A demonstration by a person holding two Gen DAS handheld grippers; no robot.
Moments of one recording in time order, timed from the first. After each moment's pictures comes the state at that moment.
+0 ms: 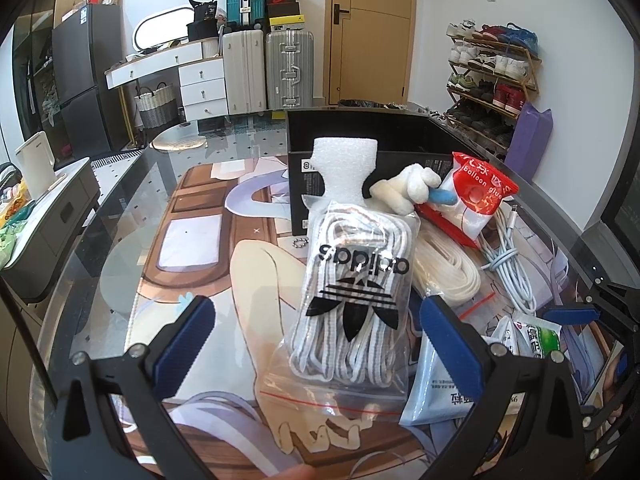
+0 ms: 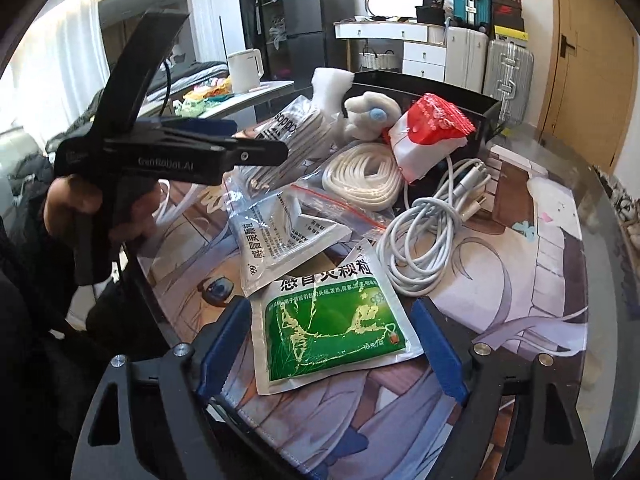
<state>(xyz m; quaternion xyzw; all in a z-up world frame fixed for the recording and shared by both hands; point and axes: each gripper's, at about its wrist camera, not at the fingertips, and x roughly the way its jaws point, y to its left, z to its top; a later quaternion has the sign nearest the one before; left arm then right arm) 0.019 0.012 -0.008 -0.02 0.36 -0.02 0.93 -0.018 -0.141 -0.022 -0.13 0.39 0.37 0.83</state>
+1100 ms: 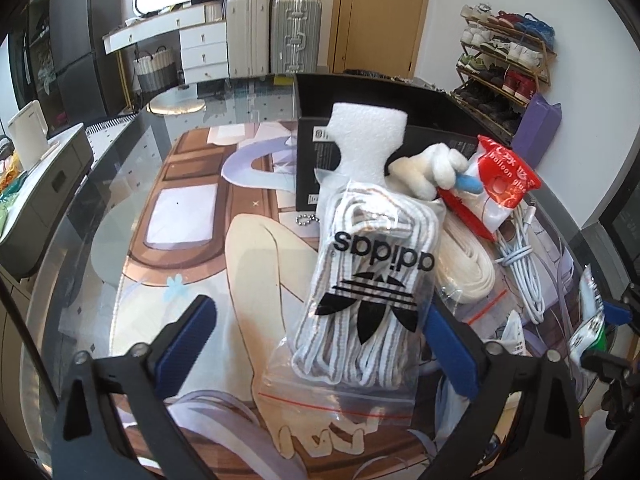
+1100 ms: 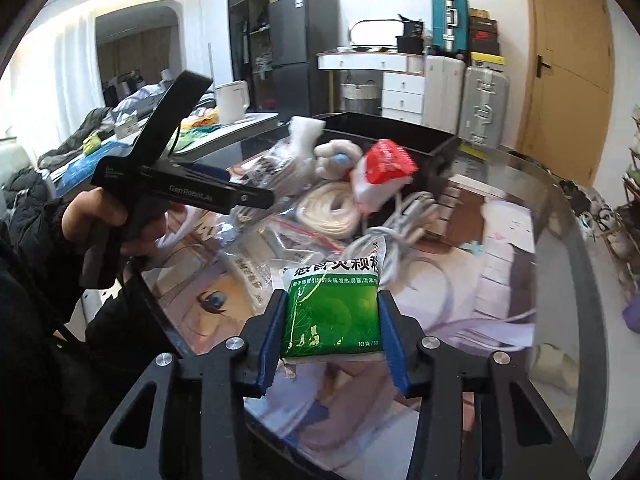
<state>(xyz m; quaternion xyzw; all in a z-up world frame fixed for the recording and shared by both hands) 0.042 0.021 -0.021 -0.04 0.42 -0.02 0.91 -0.032 -0.180 0.009 -0.11 0.34 0.34 0.87</state>
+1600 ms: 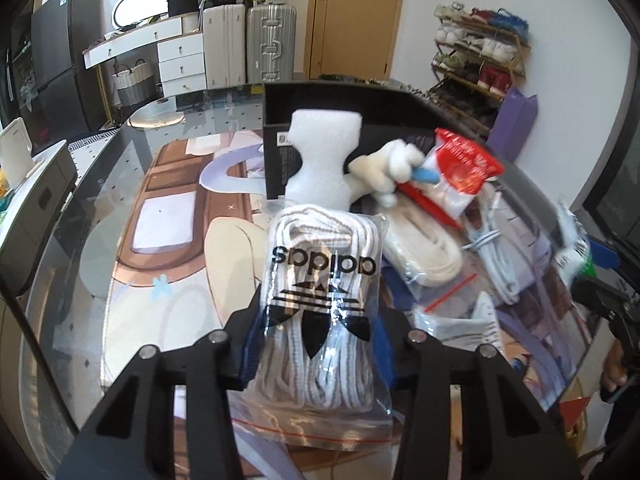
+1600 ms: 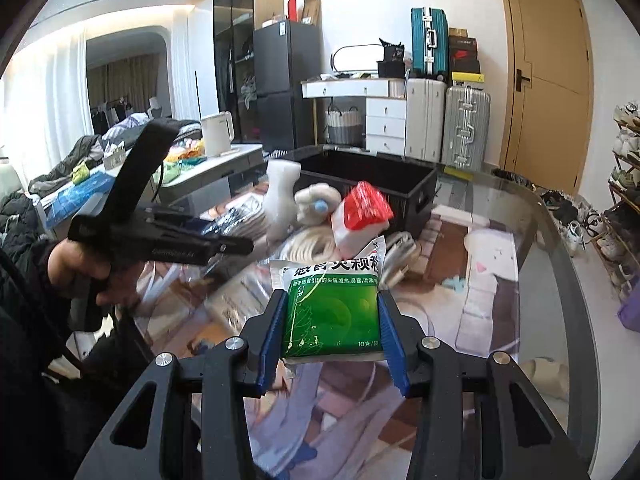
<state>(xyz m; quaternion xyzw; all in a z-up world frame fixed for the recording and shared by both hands) 0.017 0.010 -0.007 -0.03 0.40 -0.06 0.91 -0.019 -0.177 0.027 -0.08 0.29 0.33 0.90</state>
